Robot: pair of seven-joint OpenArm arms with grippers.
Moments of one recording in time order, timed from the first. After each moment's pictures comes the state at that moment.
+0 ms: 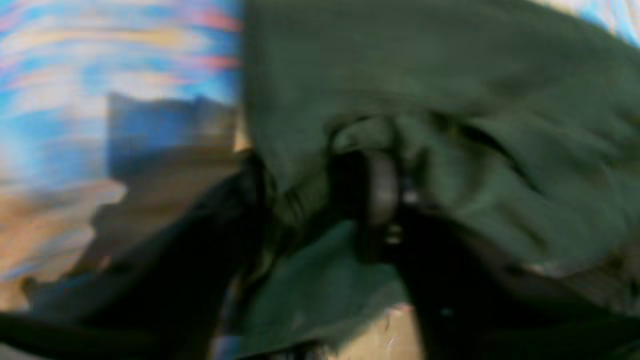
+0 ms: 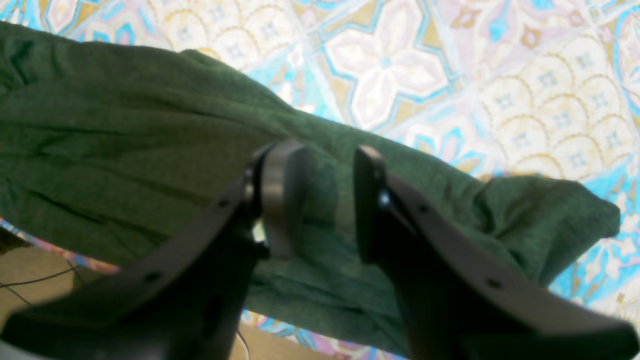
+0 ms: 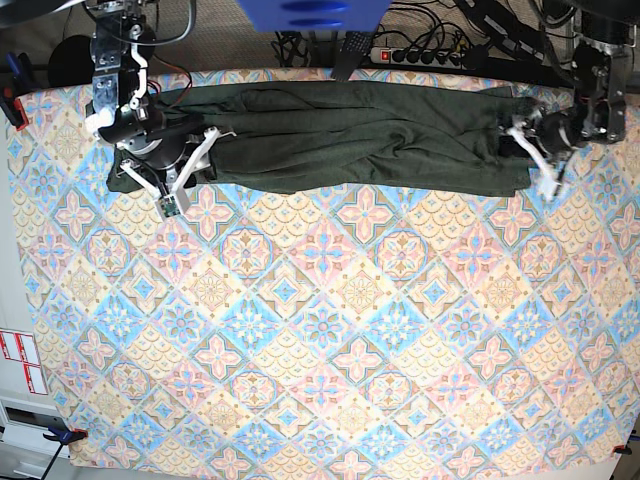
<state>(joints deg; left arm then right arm) 18.5 -31.1 -4.8 76.9 -47.2 -22.2 46.6 -20.6 11.4 4.7 109.5 16.7 18.0 -55.1</state>
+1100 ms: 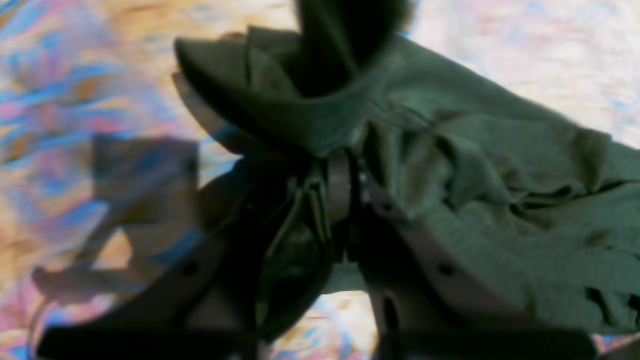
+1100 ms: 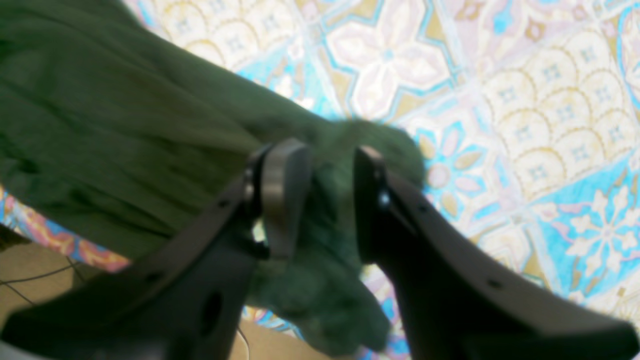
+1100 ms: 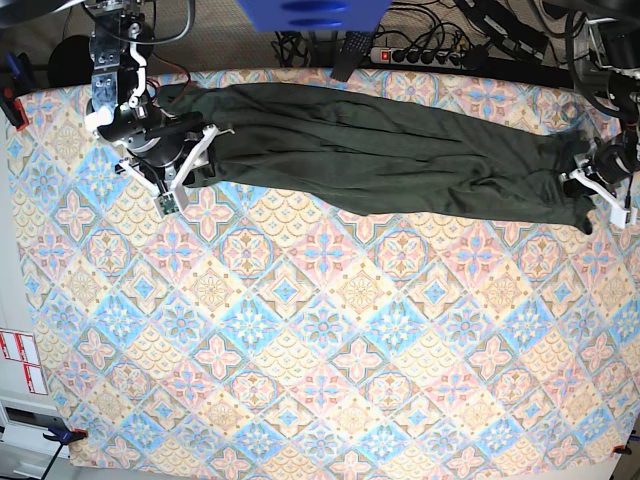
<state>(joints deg) 10.2 -35.8 -22.2 65.6 -46.5 -26.1 46.2 -20.9 11.6 4.7 109.5 16.6 18.0 -55.3</state>
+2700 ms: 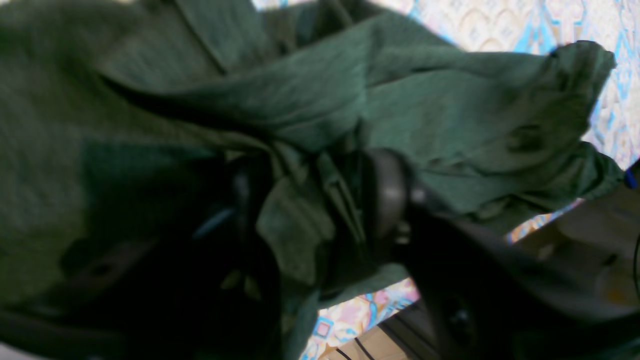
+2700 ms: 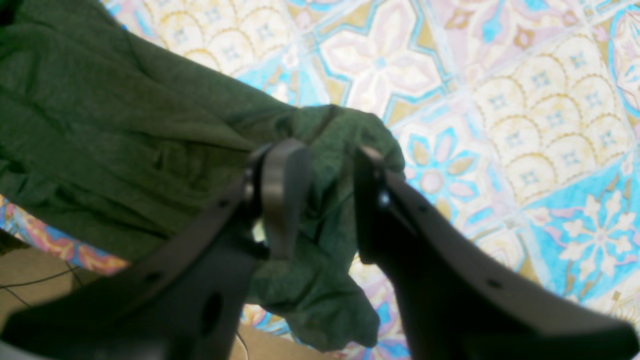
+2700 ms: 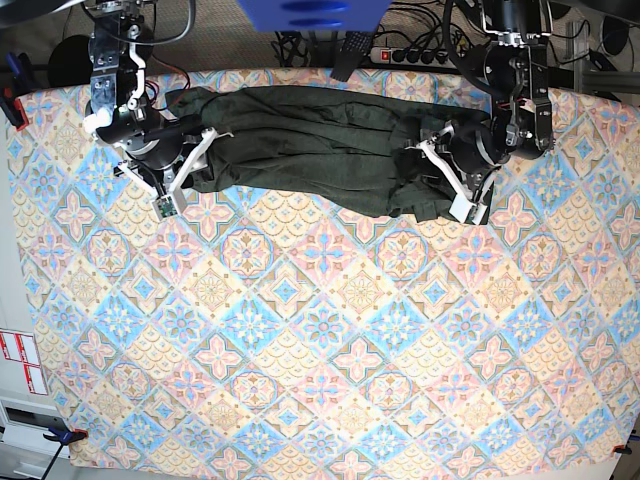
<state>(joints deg) 14.2 -11.2 -8.5 94.2 -36.6 -23.2 58.9 -20.6 11.7 5.1 109.5 16.6 18.0 -55.2</state>
